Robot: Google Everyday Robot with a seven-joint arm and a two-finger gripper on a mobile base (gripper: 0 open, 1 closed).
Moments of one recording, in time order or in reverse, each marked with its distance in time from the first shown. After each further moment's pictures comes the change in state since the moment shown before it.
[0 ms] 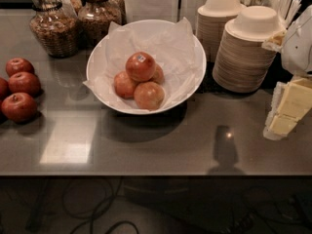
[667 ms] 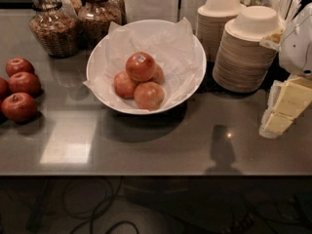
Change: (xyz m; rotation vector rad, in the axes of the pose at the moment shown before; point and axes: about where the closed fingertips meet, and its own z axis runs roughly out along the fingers) arm -0.011 -0.002 -0.001 0.019 -0.026 -0.011
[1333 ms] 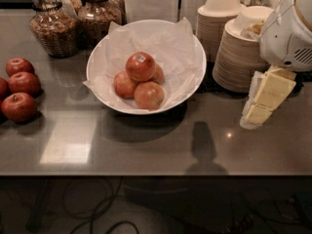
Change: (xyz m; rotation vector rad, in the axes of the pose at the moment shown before) arm -0.035 -0.007 0.000 0.012 -0.089 -0.041
